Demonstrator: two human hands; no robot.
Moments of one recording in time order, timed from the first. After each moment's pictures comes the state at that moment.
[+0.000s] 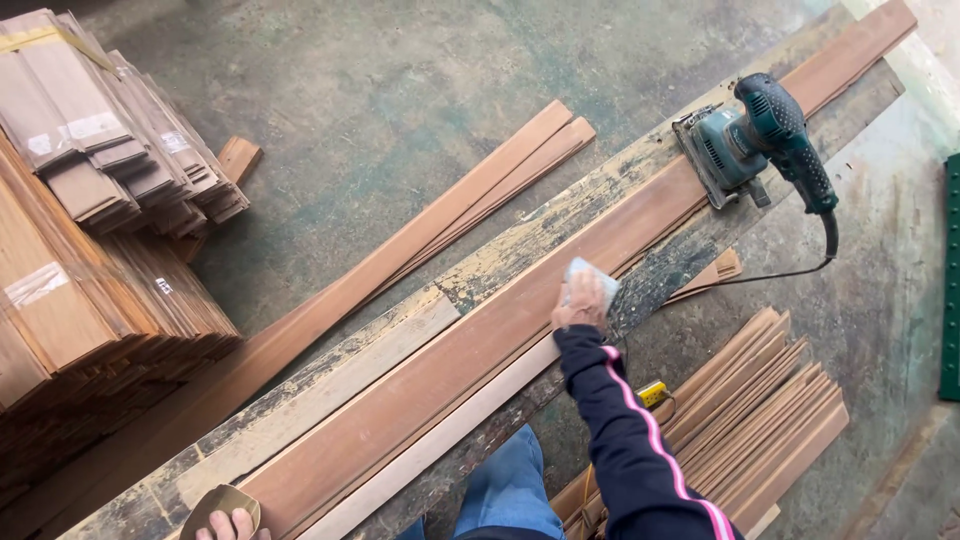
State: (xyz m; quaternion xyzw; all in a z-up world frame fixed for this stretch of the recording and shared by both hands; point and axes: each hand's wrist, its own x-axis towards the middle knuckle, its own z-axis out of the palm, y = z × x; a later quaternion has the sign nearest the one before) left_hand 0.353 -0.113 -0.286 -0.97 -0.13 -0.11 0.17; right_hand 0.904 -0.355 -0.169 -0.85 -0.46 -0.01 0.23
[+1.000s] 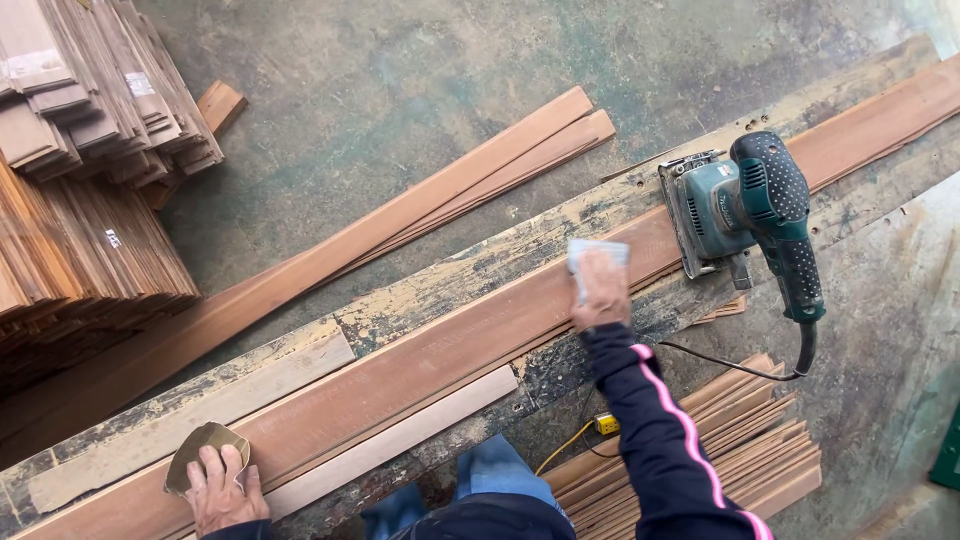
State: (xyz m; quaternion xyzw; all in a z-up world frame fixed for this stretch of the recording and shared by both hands) left_hand 0.632 -0.248 -0.166 -0.85 -0.52 0.05 -0.02; right_hand 1.289 -0.480 -0.185 -0.88 -0.45 -0.02 0.14
